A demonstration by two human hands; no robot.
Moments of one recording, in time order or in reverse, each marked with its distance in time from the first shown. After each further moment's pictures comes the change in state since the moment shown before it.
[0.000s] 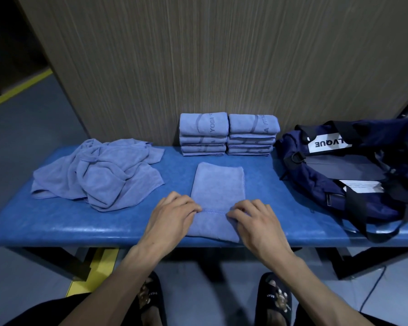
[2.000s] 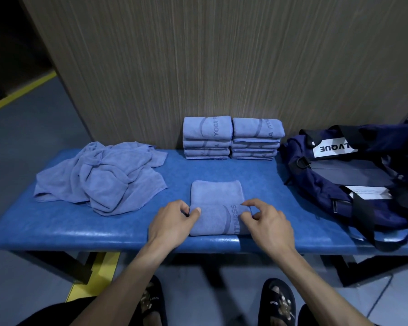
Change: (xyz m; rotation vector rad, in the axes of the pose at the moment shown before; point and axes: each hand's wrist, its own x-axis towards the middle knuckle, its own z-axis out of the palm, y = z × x) left_hand 0.021 0.021 -0.015 -0.137 -0.215 -0.818; right_hand 0.026 -0.007 -0.018 0.294 -0.243 0.714
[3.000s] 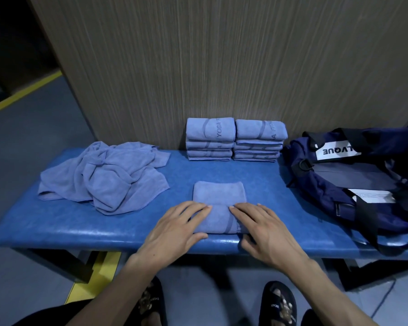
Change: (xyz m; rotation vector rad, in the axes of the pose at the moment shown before) left_hand 0.003 -0.040 0.010 0.376 0.102 0.934; right_hand 0.003 0.025 0.003 -0.361 -0.093 -0.740
